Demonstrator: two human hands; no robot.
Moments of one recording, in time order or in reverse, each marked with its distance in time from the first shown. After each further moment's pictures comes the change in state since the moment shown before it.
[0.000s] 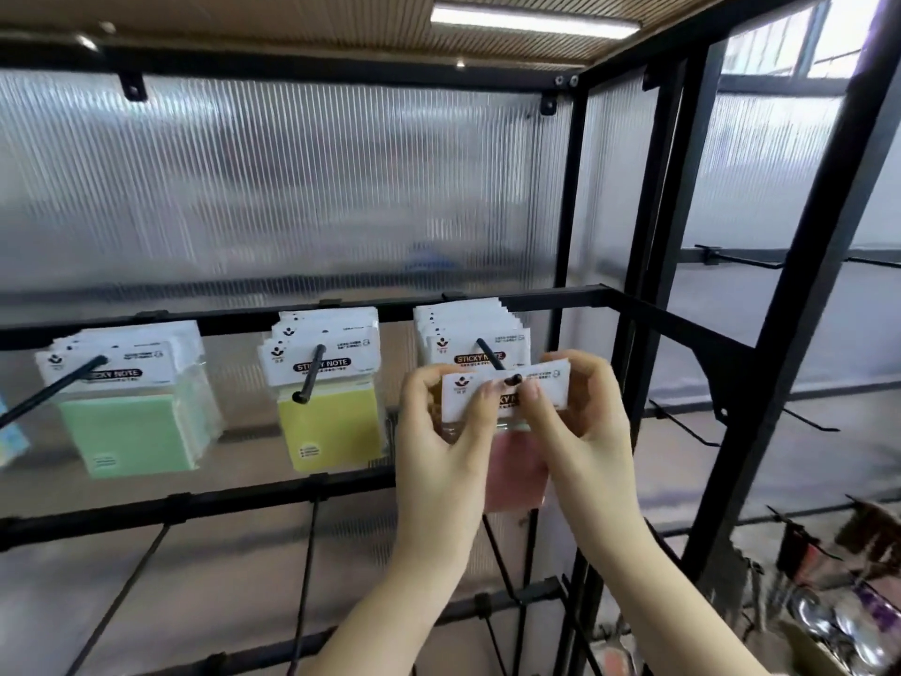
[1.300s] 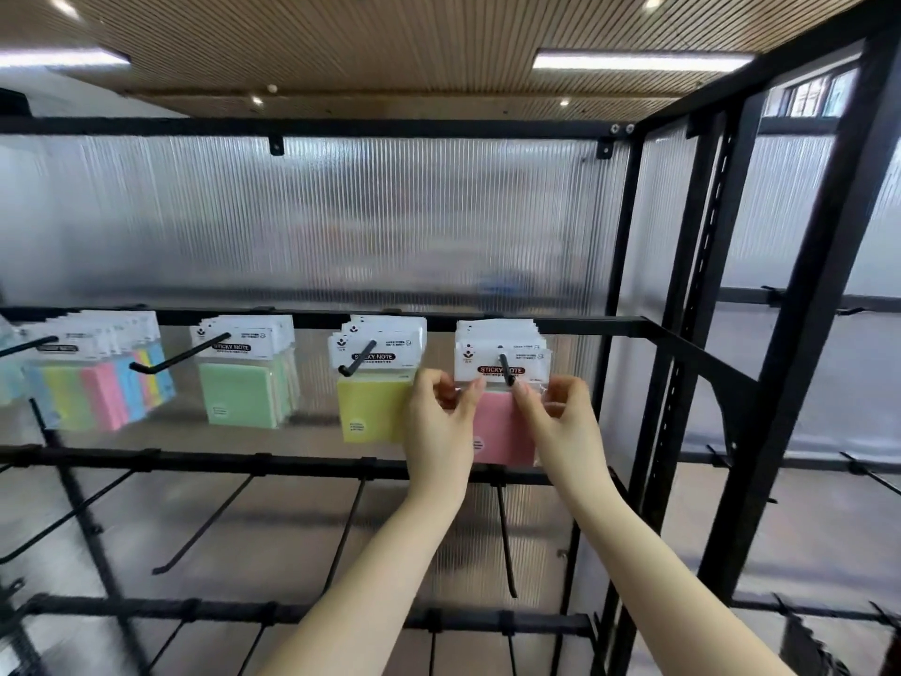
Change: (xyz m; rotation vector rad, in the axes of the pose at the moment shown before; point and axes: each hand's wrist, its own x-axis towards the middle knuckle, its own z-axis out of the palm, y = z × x) left_hand 0.022 -0.021 0.000 0.300 0.213 0.044; right_hand 0.034 0.045 -0.003 -0.204 -0.135 0.224
